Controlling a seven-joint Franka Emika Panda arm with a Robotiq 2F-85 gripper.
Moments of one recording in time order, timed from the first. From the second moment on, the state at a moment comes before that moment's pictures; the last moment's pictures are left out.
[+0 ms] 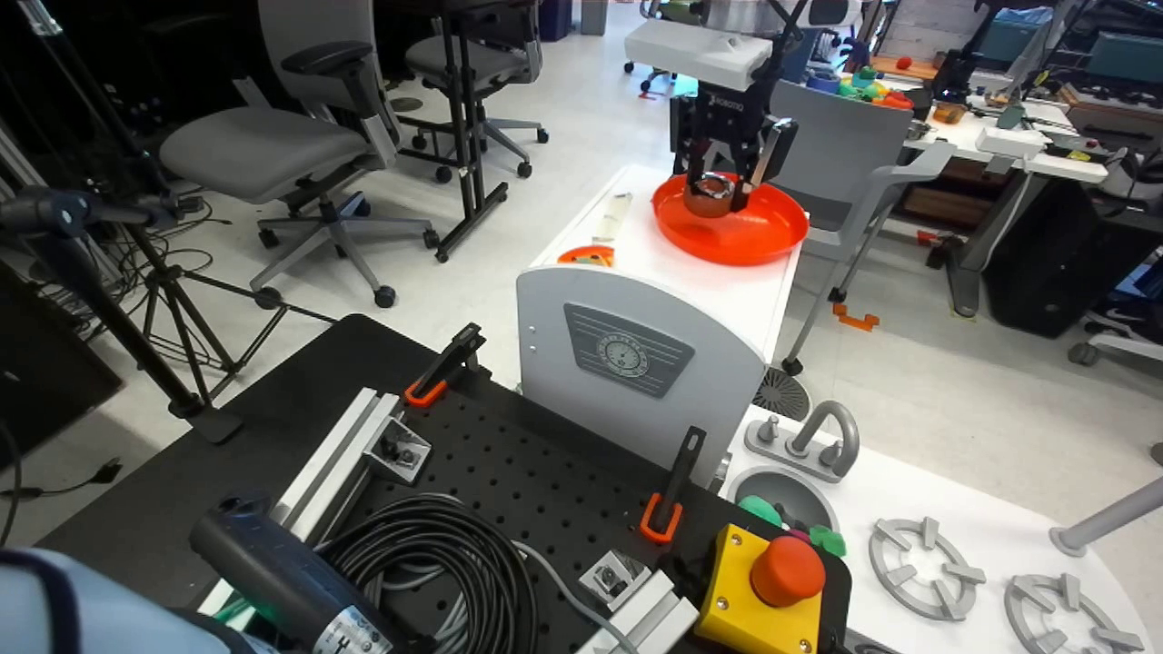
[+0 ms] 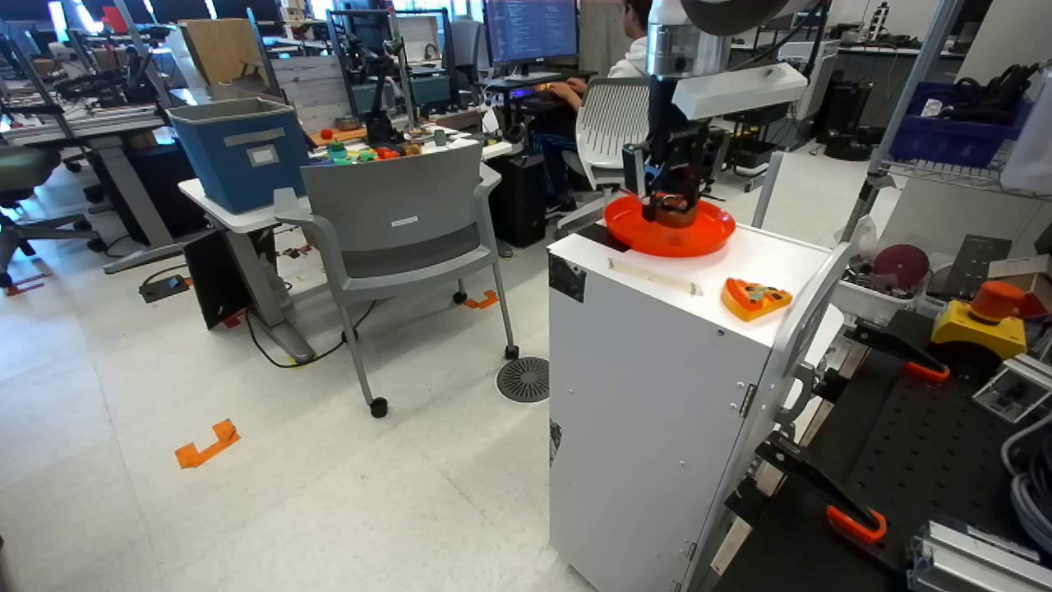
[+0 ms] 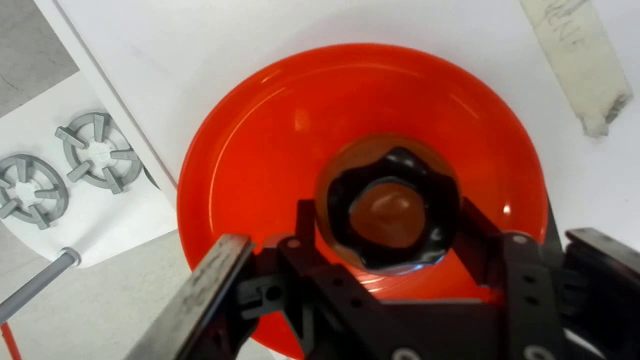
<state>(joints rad) 0.06 0.39 -0.08 -2.01 -0.10 2.41 0.40</state>
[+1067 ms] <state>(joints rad) 0.10 0.22 -0.08 -2.27 -0.23 2.55 0.58</state>
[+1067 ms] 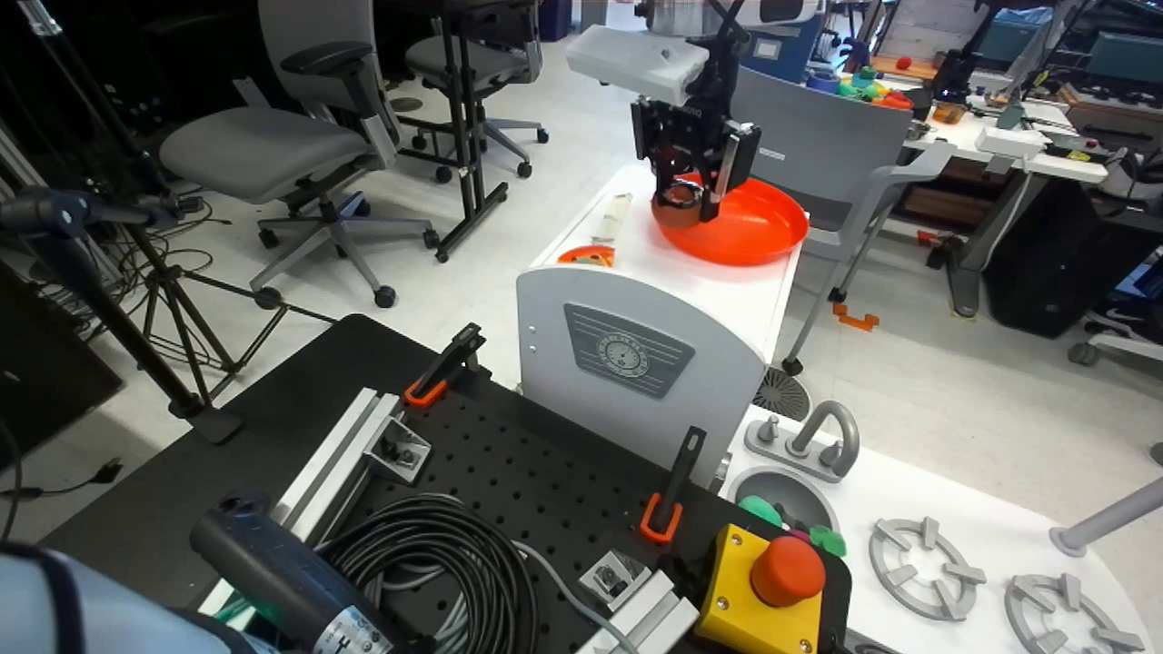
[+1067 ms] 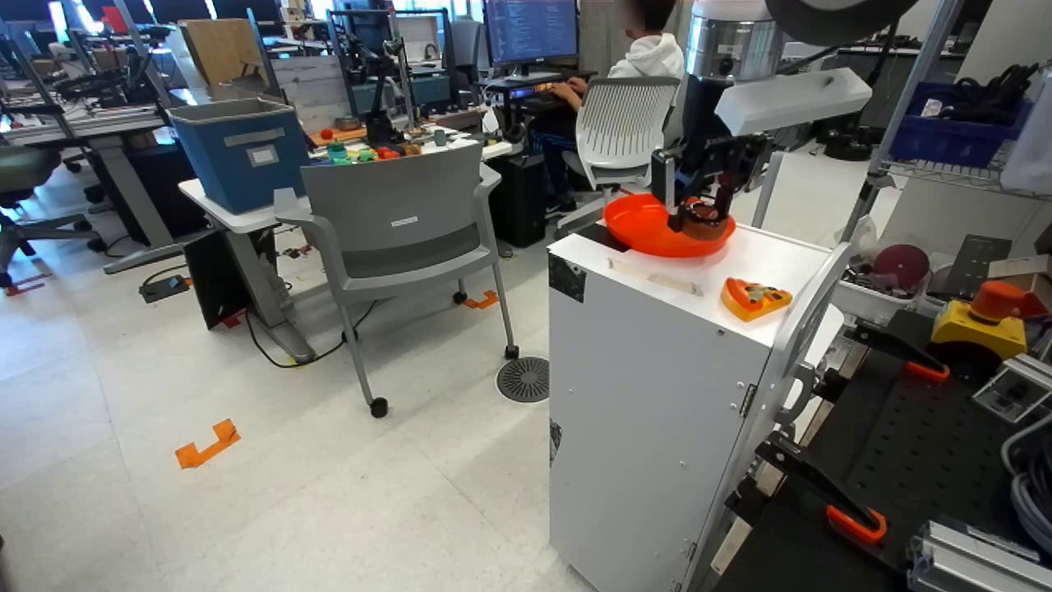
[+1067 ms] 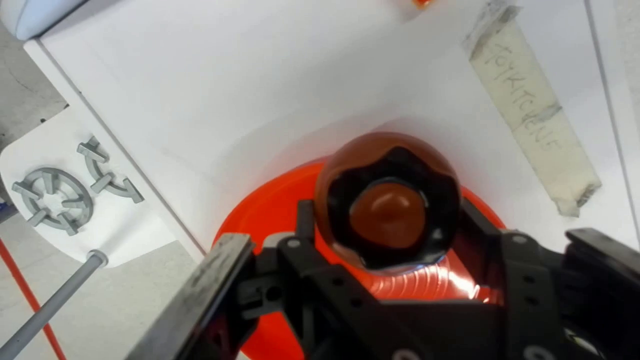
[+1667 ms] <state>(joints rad) 0.09 0.20 -0.06 -2.29 -0.08 2.50 0.46</state>
